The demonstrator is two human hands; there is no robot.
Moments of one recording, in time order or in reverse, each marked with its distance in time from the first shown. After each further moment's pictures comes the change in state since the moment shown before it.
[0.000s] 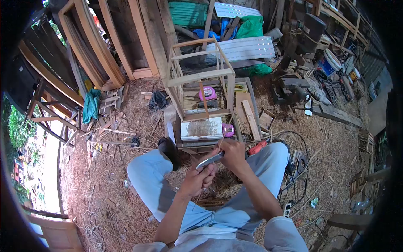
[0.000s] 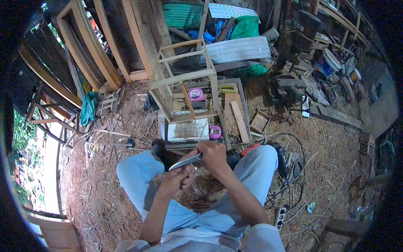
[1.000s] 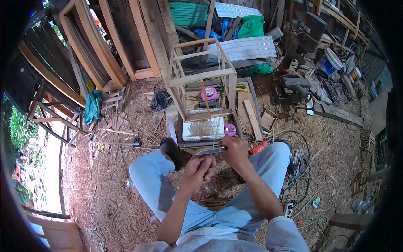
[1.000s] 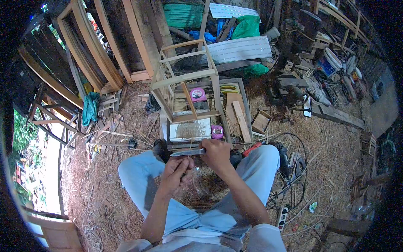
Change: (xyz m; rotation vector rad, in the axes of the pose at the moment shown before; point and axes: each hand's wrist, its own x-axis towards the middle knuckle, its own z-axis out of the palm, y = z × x) left_hand 0.007 0.008 0.000 0.170 0.134 0.131; right_hand 0.001 0.007 0.001 -0.118 -0.023 0.050
